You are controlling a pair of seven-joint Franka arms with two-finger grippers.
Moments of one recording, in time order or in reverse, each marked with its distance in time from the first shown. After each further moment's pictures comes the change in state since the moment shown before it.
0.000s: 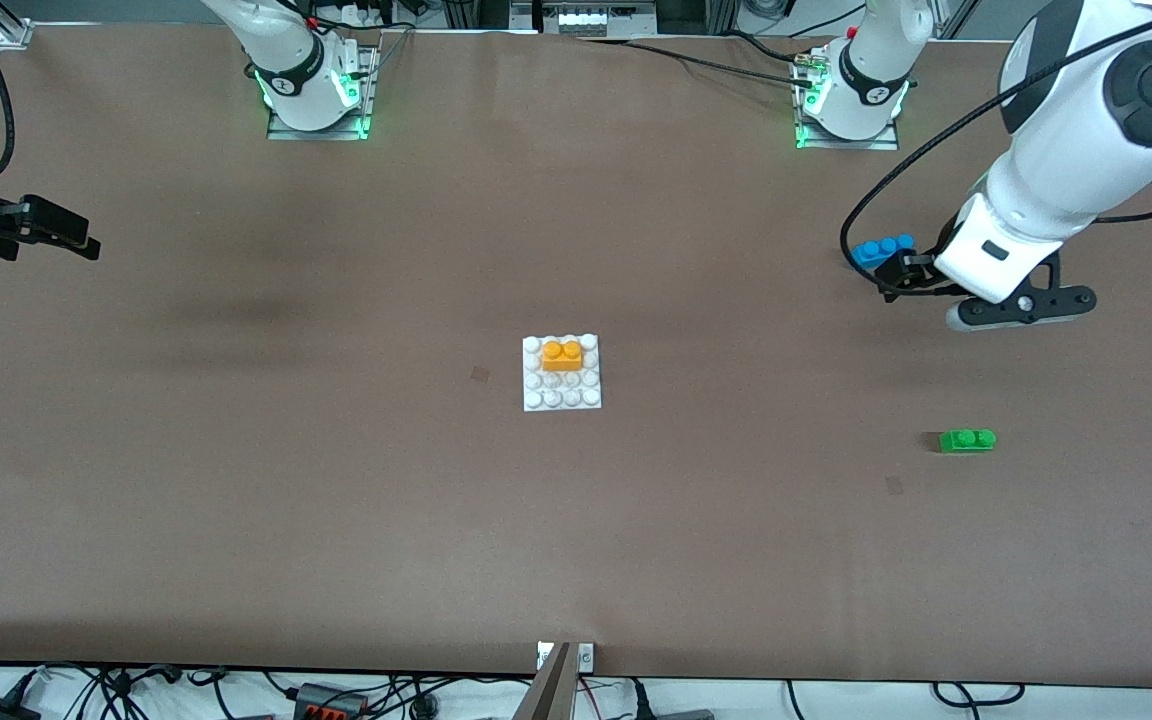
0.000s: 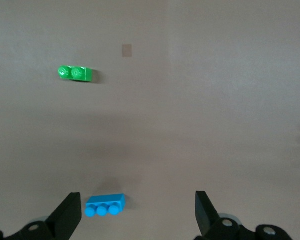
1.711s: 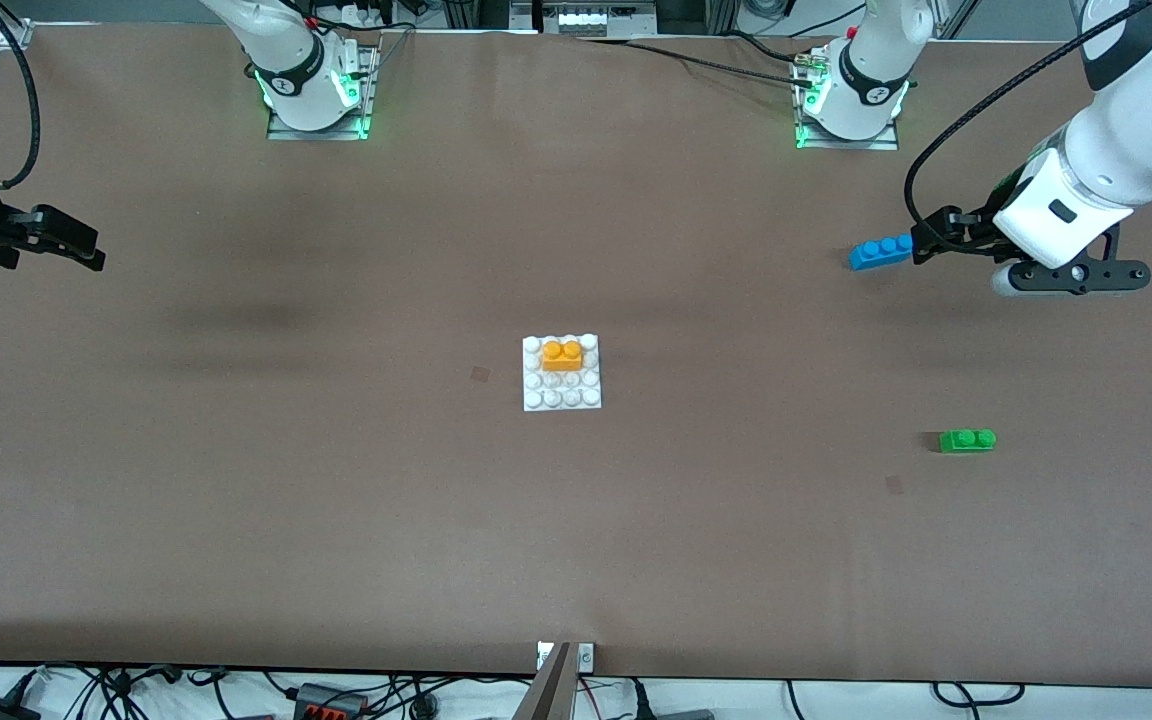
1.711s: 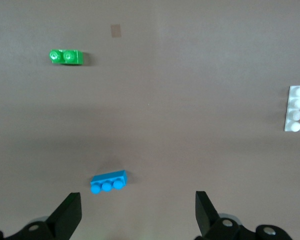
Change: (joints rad) left arm 0.022 -0.026 0.041 0.060 -0.101 -0.164 0.149; right arm 0.037 0.000 0.002 -0.007 -0.050 0.055 0.064
